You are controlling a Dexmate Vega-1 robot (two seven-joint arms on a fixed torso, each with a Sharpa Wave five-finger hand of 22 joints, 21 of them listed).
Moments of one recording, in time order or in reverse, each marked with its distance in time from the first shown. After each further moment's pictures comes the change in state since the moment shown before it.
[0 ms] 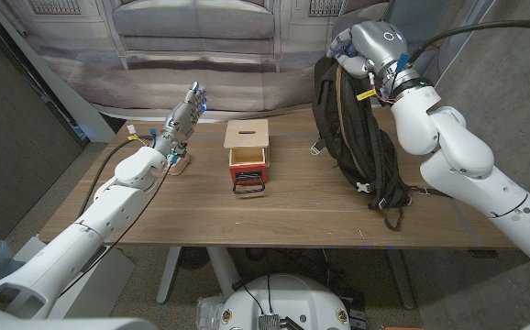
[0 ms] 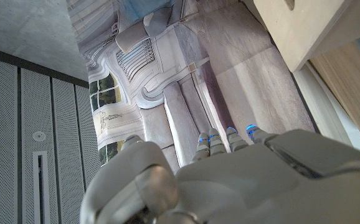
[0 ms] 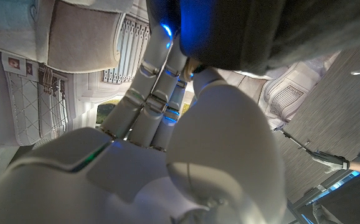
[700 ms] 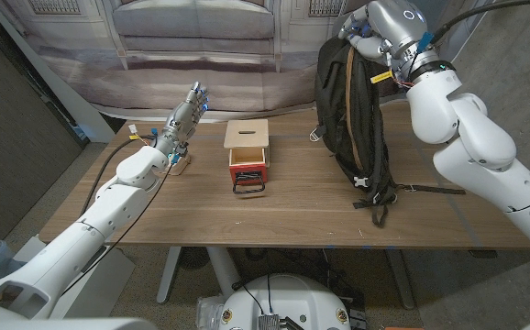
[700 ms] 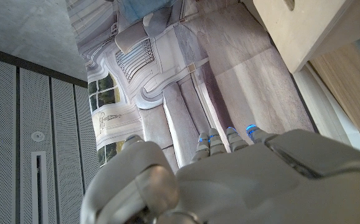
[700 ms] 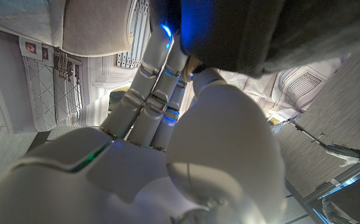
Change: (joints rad) left arm -0.010 -0.004 0.005 0.008 0.000 0.006 -0.001; left_hand 0.004 0.004 -0.002 -0.002 0.000 0.000 0.000 0.000 0.000 0.000 0.000 0.000 0.000 0.000 0.000 0.000 0.000 -0.004 0.004 0.000 0.000; right arm 0.006 -0.021 0.067 -0.051 0.051 -0.030 0.016; right_hand 0.000 0.000 0.004 0.004 -0.004 0.000 0.000 0.000 0.000 0.000 0.000 -0.012 0.030 0.004 -0.003 -0.005 0.013 -0.011 0.003 0.019 0.000
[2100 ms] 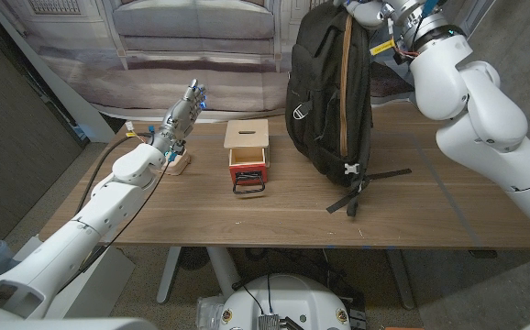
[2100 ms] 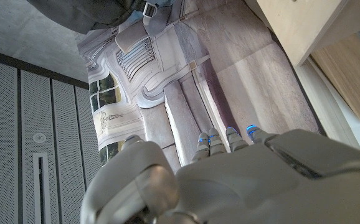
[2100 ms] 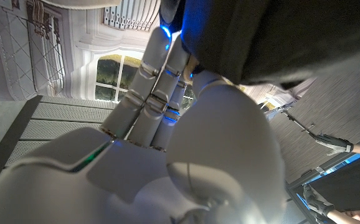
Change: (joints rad) left arm 0.011 0.020 -0.018 -0.018 -0.004 0.005 0.001; left_hand 0.000 0.000 -0.009 0.000 0.000 0.000 0.000 0.000 0.000 0.000 0.000 0.000 0.000 0.000 0.000 0.000 0.000 -0.004 -0.004 0.000 0.000; right arm 0.135 0.009 -0.037 -0.049 -0.035 -0.010 0.090; right_hand 0.000 0.000 0.011 -0.003 -0.019 0.002 -0.009 0.000 0.005 0.006 0.005 -0.021 0.055 0.008 -0.004 -0.011 0.010 -0.016 0.005 0.037 -0.014
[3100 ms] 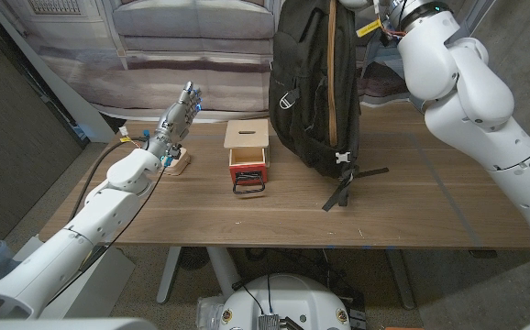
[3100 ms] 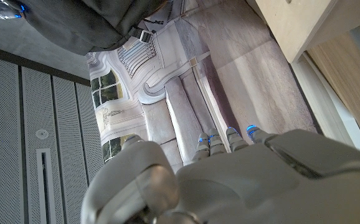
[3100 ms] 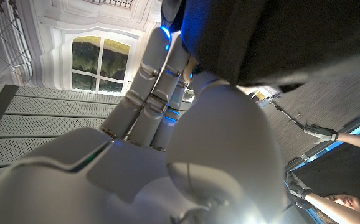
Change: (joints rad) left arm 0.065 0.018 -0.033 -0.051 -0.007 -0.014 0.031; left_hand 0.005 0.005 -0.005 0.004 0.000 0.000 0.000 0.000 0.000 0.000 0.000 0.000 0.000 -0.004 0.004 0.000 0.000 0.000 0.000 0.000 0.000; right arm 0.137 0.069 -0.063 0.051 -0.009 0.063 0.060; right_hand 0.000 0.000 0.008 -0.002 0.005 0.005 -0.005 0.000 0.000 0.000 0.000 -0.021 0.062 0.007 0.000 -0.011 0.009 -0.013 0.002 0.021 -0.009
